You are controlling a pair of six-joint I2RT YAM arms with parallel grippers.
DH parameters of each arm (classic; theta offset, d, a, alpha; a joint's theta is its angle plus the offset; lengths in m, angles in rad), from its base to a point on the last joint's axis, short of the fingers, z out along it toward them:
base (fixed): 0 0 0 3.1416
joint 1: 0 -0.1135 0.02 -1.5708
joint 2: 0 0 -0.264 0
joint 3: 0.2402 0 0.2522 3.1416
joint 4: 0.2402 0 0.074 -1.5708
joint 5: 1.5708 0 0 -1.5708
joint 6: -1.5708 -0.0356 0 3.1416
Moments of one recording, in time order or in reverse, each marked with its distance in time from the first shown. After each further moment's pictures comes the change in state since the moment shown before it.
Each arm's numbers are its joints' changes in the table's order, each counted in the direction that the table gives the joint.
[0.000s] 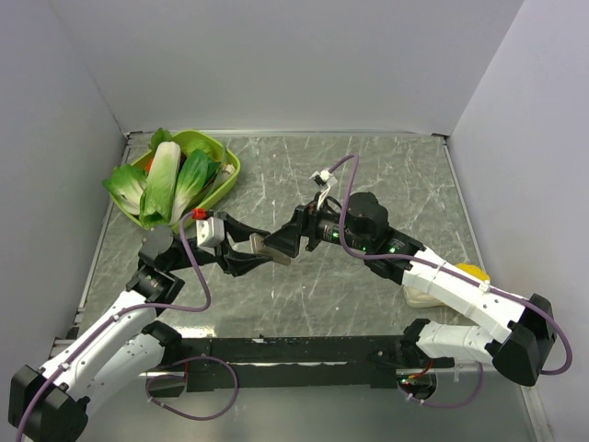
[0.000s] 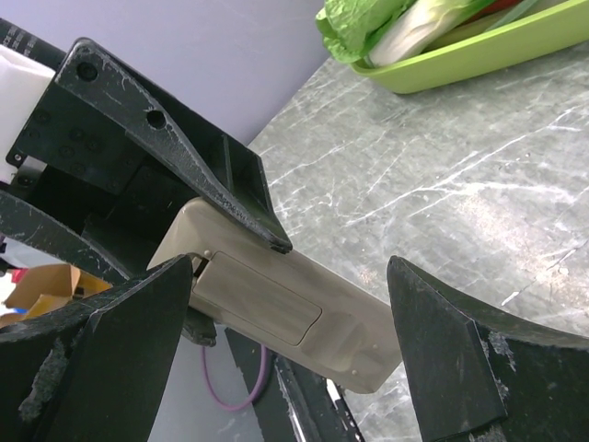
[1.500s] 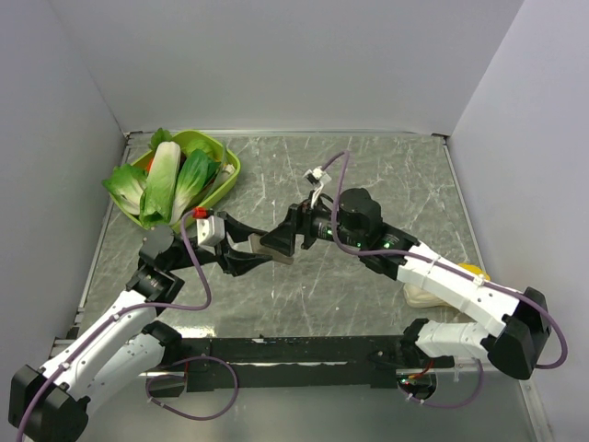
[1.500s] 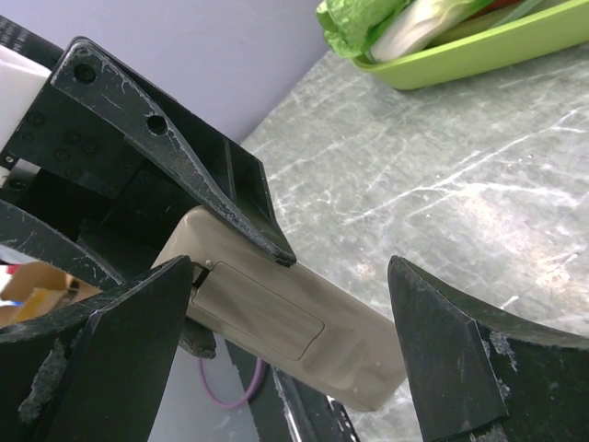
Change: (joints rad) left arm -0.001 -0.002 0.000 0.007 0.001 0.008; right arm -0.012 -0.044 0.031 0.013 -0.012 0.022
